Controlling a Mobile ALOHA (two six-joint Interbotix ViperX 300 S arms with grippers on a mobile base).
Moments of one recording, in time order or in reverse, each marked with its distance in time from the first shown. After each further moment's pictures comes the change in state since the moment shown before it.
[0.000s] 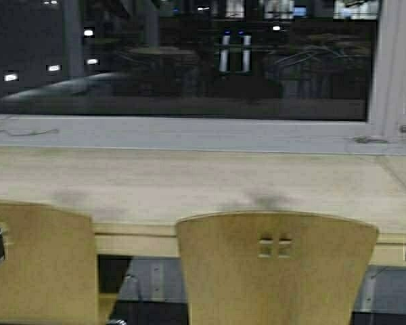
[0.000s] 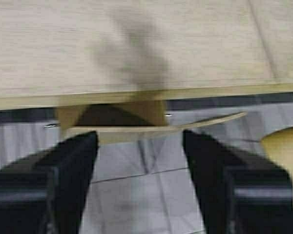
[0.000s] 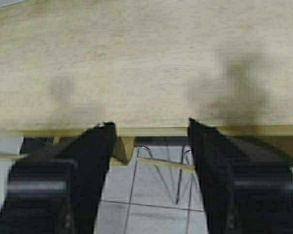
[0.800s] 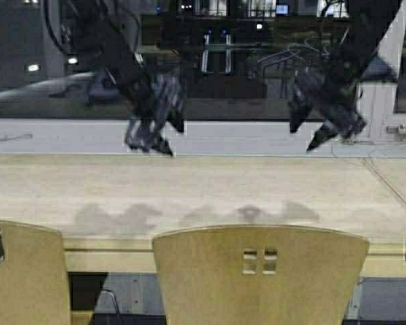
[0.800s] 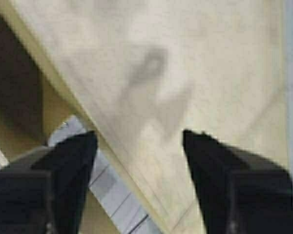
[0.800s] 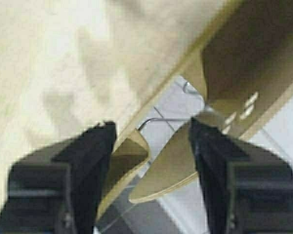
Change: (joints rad) left arm -0.058 0.761 -0.199 -0.531 -0.456 -0.606; right arm 0.000 0.690 -0.063 0.244 -0.229 0.480
